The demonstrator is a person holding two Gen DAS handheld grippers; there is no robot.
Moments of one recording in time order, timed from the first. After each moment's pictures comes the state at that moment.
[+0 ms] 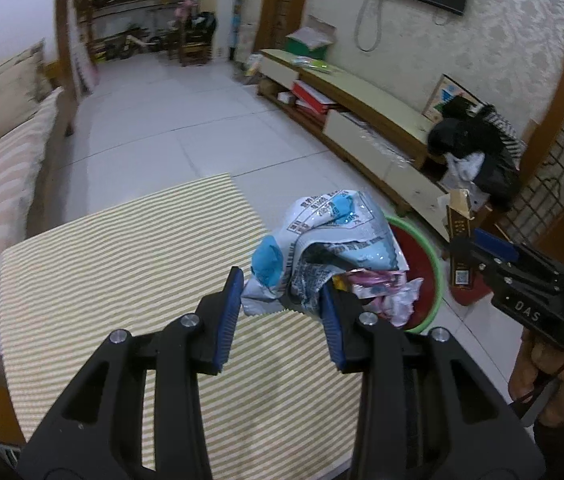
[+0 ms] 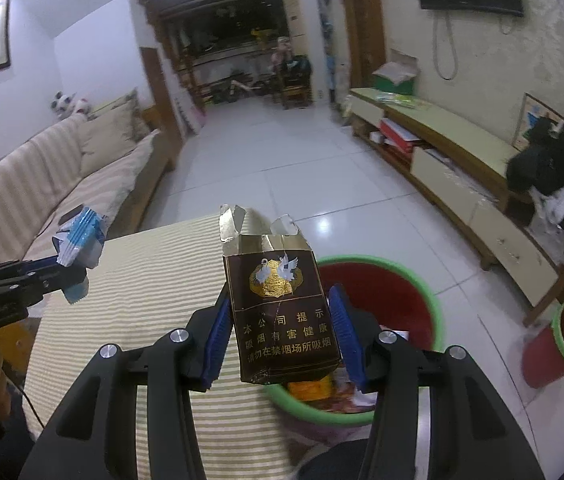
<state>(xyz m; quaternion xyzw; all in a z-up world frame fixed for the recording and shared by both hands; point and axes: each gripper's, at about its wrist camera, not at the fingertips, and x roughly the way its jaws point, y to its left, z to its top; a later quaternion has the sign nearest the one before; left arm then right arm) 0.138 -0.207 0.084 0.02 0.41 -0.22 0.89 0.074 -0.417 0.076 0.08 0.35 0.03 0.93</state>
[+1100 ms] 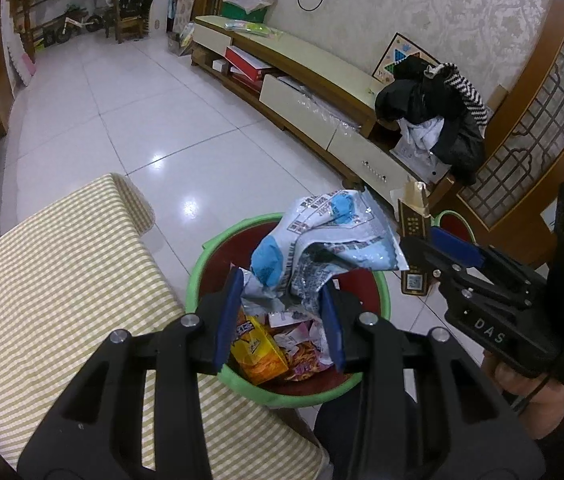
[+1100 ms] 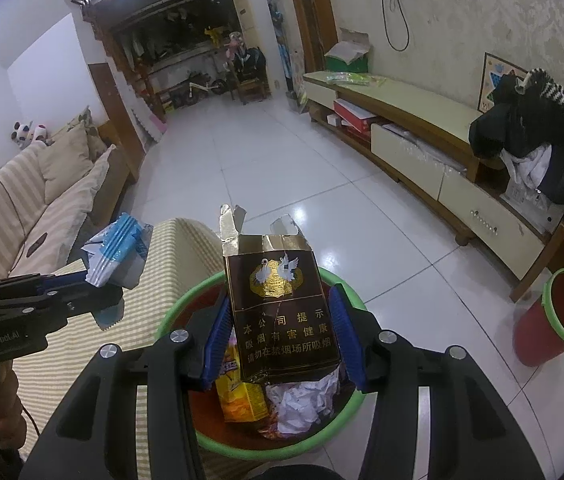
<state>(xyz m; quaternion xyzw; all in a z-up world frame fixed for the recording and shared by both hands) 0.193 -0.339 0.044 0.03 0.46 -0.30 0.83 0.115 -0.506 0.045 0.12 0.37 -0.02 0.92</state>
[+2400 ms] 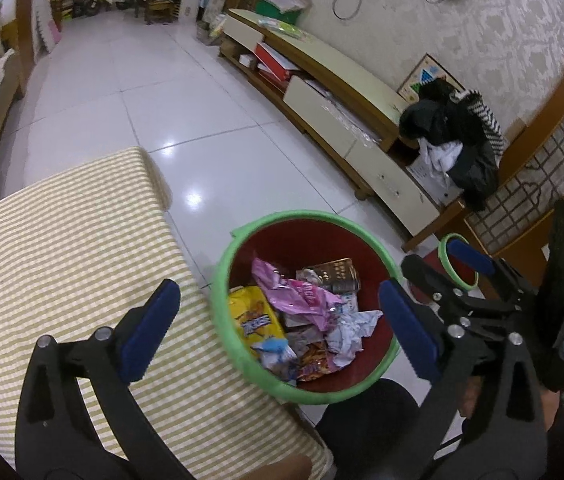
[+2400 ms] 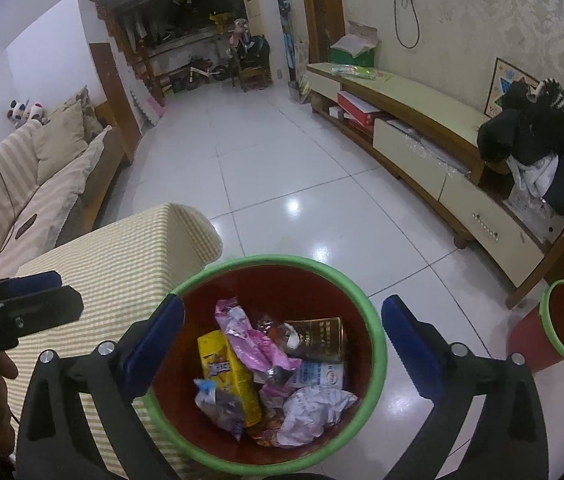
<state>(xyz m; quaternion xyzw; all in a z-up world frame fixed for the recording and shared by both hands) 0.201 -0.295 0.036 -0.03 0.47 -0.26 0.84 0.134 -0.479 0.038 0.09 0.39 -0.02 0.92</state>
